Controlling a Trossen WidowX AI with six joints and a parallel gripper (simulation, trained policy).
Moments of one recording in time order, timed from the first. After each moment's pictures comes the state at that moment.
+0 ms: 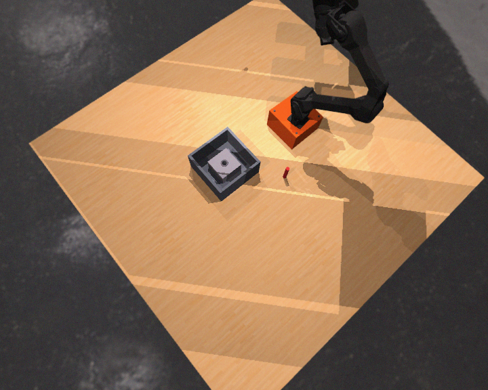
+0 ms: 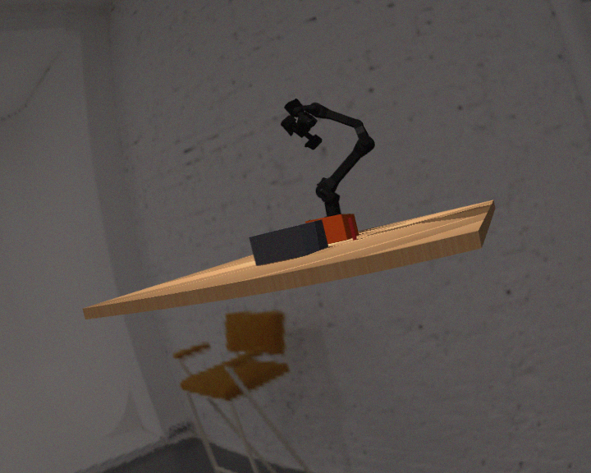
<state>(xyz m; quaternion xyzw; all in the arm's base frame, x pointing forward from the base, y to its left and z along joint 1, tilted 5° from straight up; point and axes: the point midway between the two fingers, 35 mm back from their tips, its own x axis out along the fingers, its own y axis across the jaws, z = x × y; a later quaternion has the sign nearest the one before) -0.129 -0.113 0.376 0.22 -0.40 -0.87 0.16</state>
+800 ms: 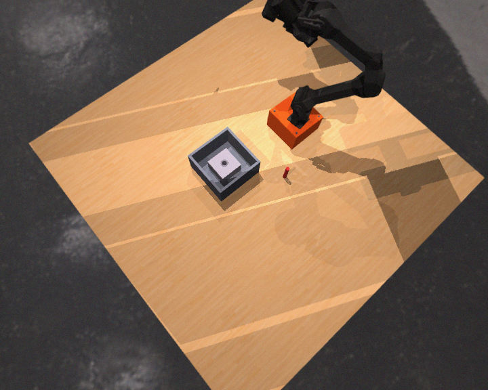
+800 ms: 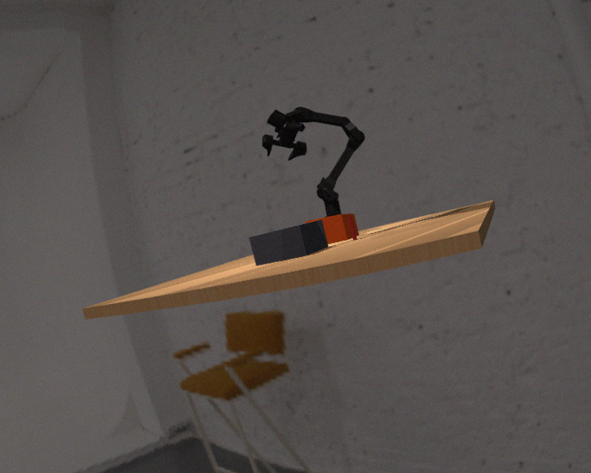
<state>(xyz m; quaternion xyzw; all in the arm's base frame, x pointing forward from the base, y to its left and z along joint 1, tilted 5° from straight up) -0.059 -0.187 0.315 0.30 -0.08 -0.89 0.33</state>
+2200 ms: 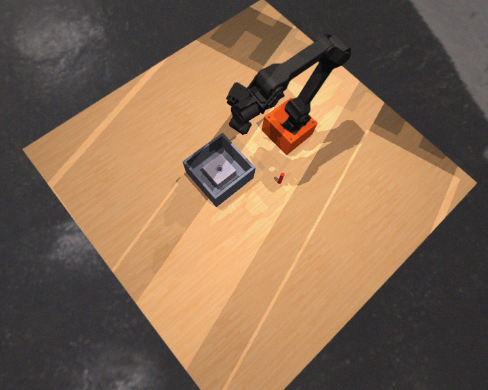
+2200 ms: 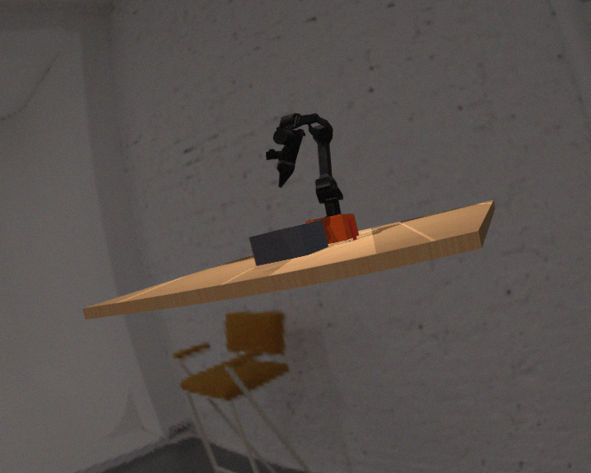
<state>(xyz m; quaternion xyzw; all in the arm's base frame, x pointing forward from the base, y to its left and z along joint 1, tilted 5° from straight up) 0.181 -0.121 0.176 0.23 0.48 -0.58 0.62</state>
